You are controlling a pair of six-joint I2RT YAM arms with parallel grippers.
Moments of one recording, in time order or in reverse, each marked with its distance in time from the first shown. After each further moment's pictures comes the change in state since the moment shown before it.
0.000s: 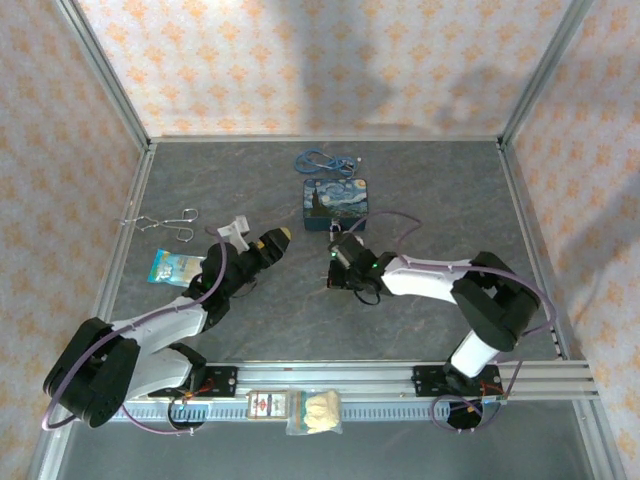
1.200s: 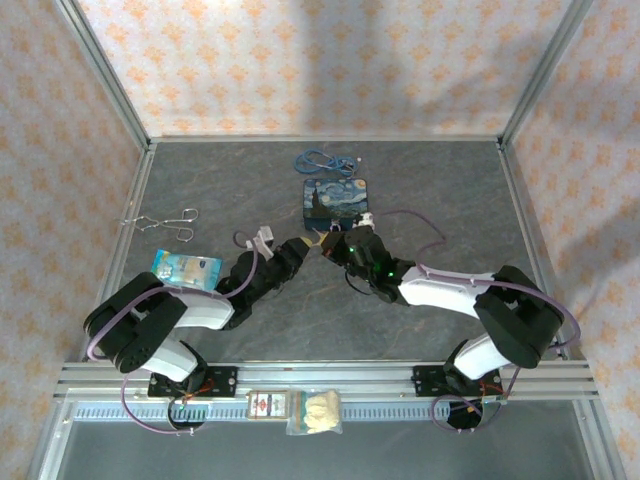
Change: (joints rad) left arm -0.191 0.333 0.021 0.345 -0.084 -0.361; right arm -0.005 -0.131 -0.124 0.509 0.098 0.319
